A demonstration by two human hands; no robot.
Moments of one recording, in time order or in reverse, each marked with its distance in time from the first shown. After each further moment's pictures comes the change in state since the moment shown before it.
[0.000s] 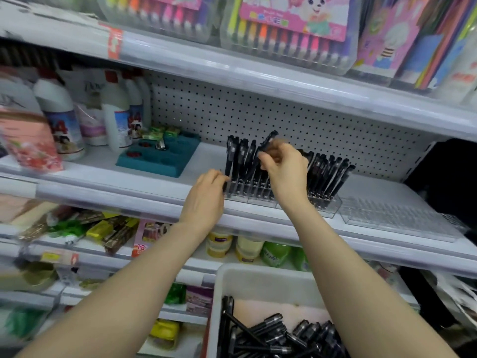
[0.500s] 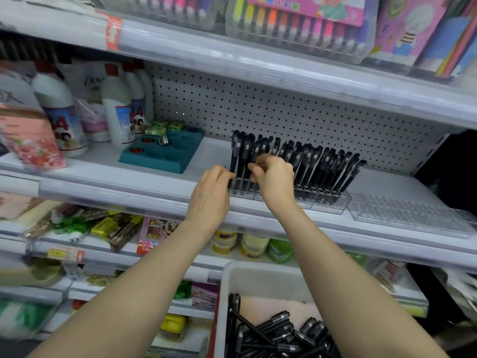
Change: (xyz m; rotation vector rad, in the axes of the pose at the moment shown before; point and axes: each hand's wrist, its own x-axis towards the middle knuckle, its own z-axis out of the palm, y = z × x) left_hand -0.001 0.001 0.002 -0.025 0.035 -0.009; right_hand -0.009 0.011 0.037 -0.117 -0.161 0.126
